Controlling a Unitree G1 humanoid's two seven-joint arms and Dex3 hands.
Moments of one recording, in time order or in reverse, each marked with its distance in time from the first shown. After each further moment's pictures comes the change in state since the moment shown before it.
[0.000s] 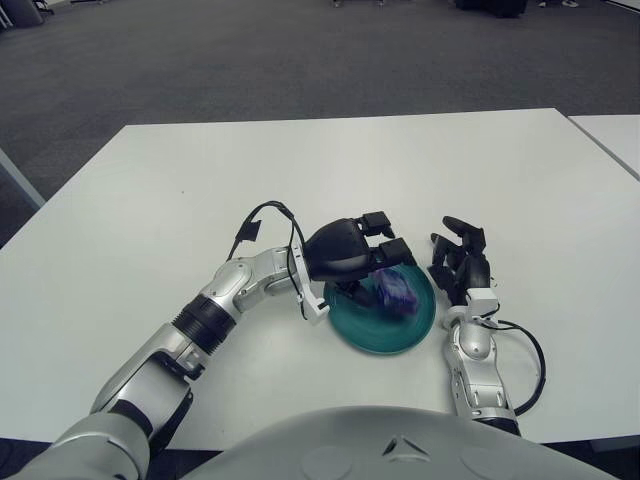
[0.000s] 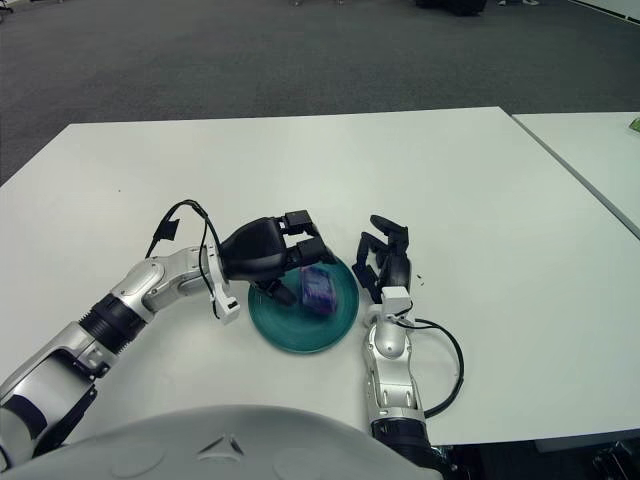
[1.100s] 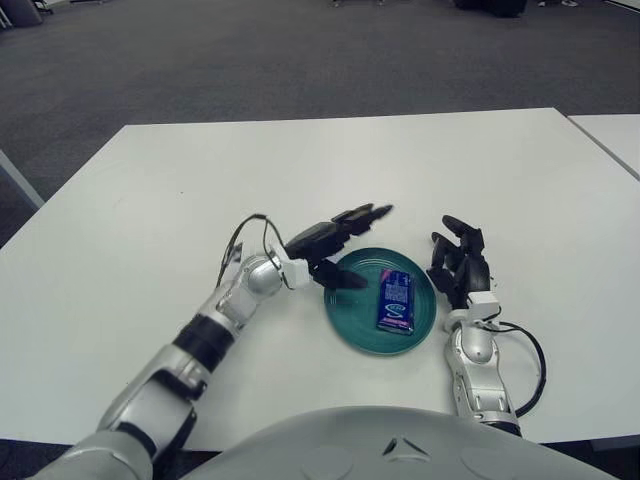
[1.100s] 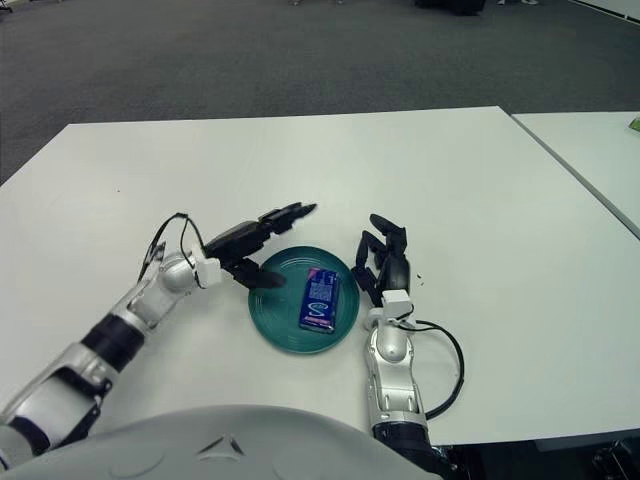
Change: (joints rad) left arm 0.185 -0.150 0.138 0.067 -0.890 0.328 -0.403; right arm 0.014 -0.001 -0.007 -0.024 0.002 -0.023 0.028
